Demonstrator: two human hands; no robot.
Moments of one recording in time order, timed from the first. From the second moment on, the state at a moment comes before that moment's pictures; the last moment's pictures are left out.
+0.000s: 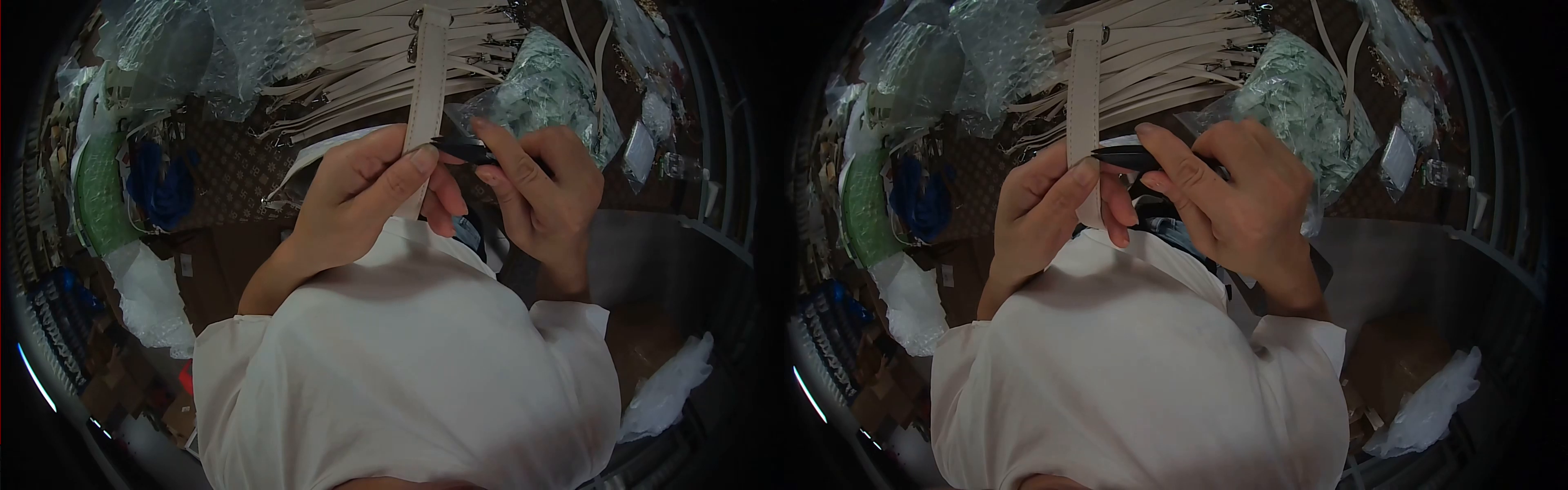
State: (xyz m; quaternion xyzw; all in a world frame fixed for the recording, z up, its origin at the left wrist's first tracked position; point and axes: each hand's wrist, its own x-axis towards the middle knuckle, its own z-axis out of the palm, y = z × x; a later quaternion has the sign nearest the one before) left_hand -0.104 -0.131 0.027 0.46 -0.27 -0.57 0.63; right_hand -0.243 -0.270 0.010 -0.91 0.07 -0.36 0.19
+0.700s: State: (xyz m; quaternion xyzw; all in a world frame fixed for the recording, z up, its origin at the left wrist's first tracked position) left_hand -0.103 -0.132 0.030 0.45 -0.28 -0.58 0.62; right_hand -0.244 -0.271 0.009 -0.91 0.07 -0.36 0.20
